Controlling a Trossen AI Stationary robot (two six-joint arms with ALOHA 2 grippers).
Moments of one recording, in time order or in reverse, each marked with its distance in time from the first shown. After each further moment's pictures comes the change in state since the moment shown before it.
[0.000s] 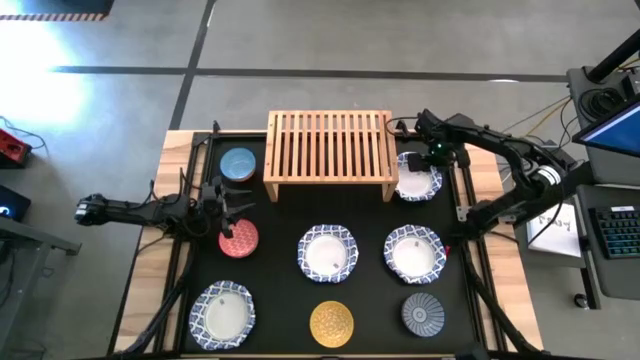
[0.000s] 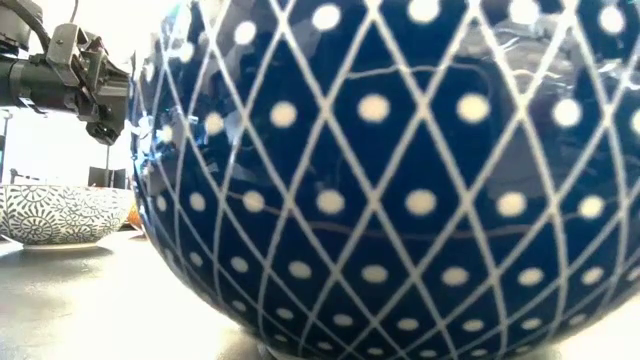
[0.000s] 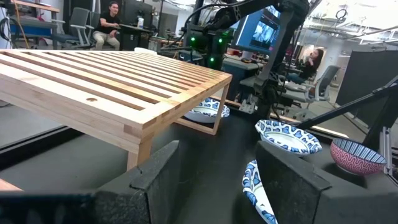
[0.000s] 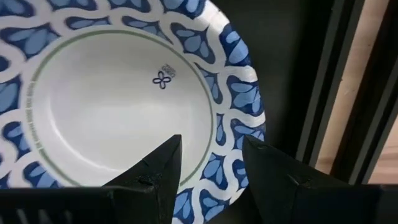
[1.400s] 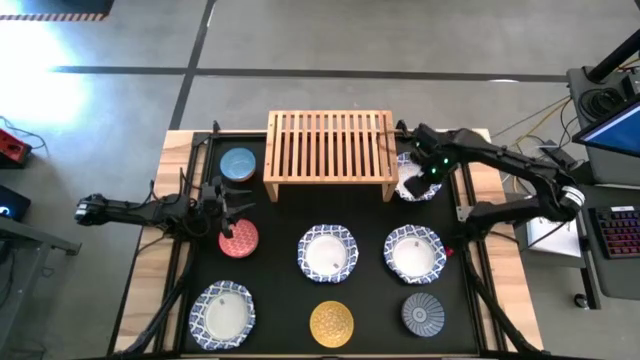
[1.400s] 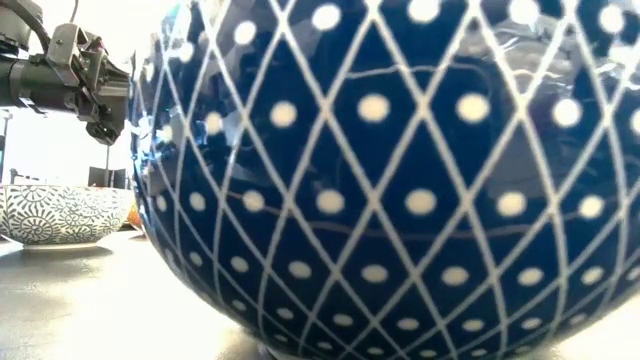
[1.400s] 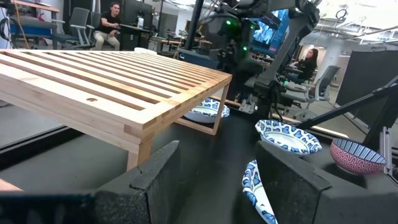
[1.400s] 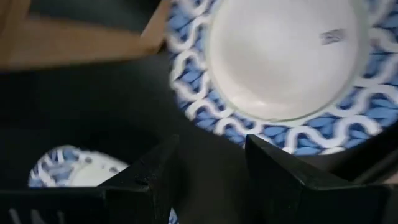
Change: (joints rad) left arm 0.000 0.000 0.000 0.000 0.000 0.000; right arm 0.317 -0.251 -0.023 -0.081 -0.218 -0.328
